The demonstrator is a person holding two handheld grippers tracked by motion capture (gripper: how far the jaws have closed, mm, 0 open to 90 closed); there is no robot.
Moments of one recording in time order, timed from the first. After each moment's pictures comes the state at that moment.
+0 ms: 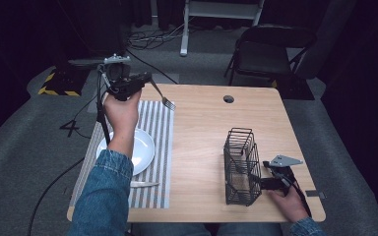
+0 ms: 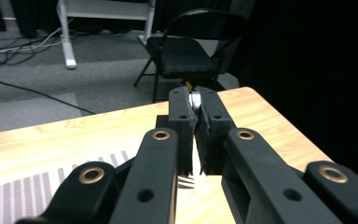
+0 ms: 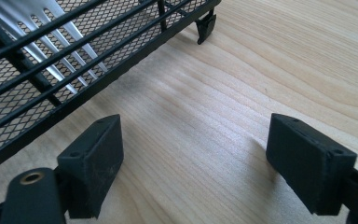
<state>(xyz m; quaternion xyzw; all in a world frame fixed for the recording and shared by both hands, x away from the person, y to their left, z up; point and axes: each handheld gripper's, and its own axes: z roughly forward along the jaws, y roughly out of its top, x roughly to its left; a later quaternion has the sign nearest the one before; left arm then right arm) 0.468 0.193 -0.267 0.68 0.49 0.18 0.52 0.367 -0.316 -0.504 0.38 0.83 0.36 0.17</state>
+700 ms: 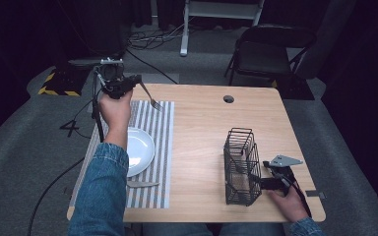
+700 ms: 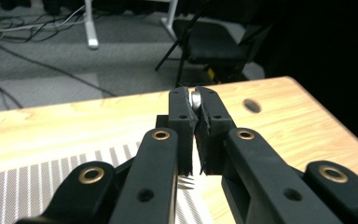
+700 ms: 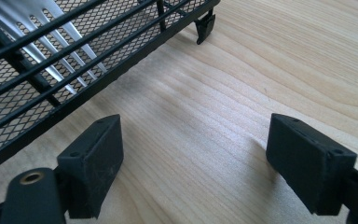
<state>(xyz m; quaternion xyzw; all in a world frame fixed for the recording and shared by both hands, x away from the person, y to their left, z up) 0.511 0.223 -0.314 0.68 0.53 0.17 0.48 0.367 -0.316 -0.504 0.38 0.83 0.36 0.17</state>
